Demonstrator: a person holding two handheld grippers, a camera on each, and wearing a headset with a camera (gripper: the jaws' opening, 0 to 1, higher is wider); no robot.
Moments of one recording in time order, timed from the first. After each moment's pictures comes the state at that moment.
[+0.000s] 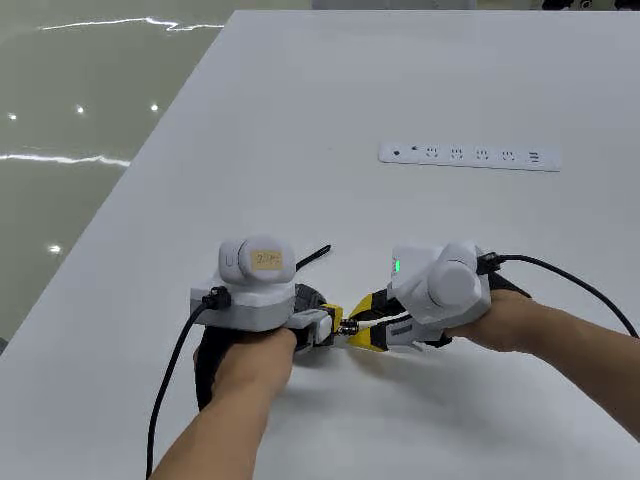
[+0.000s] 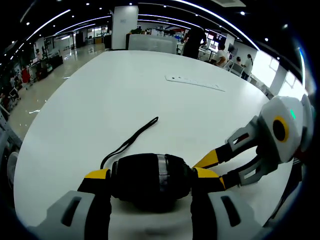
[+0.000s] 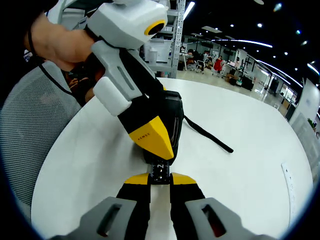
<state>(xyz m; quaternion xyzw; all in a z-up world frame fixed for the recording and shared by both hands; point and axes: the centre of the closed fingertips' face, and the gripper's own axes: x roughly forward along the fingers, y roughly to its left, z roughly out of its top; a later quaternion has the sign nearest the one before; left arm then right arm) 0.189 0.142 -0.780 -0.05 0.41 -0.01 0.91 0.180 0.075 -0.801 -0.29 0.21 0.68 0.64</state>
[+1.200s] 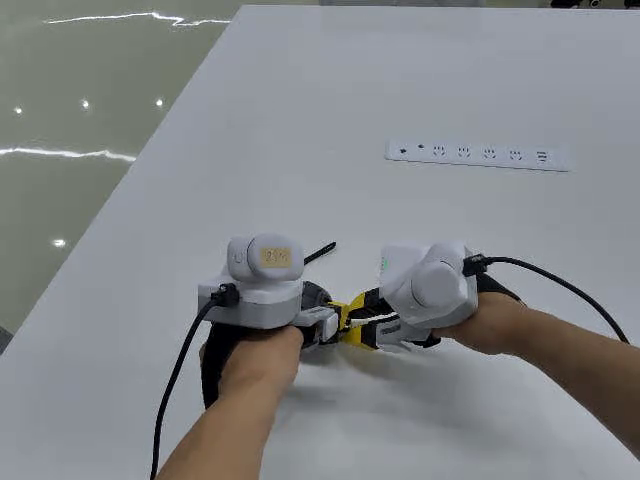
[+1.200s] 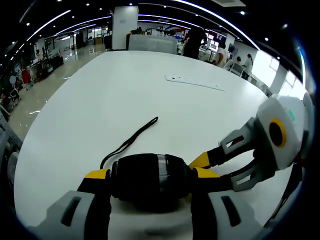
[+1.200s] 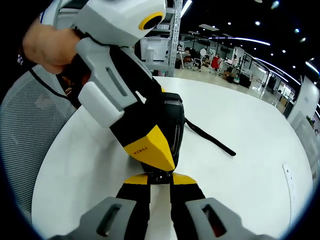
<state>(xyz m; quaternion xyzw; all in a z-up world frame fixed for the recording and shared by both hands) 0.191 0.143 -0.783 -0.05 0.40 -0.01 0.91 0.181 0.089 -0.808 -0.29 0.22 0.67 0.65</state>
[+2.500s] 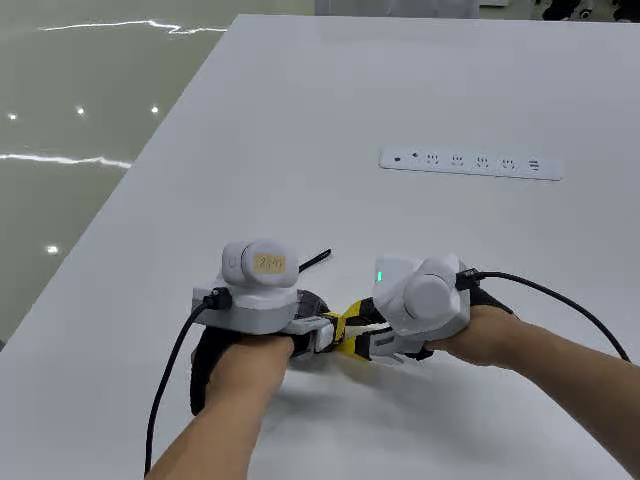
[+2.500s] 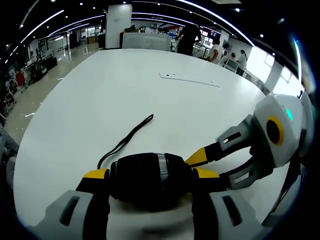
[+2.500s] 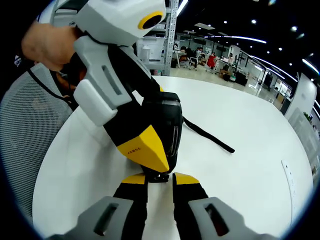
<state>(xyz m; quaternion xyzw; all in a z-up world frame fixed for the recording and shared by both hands) 0.190 0.139 -0.784 -0.04 0.41 -0.04 0.91 0.181 0.087 -0.805 -0.29 0.23 0.66 0.66</state>
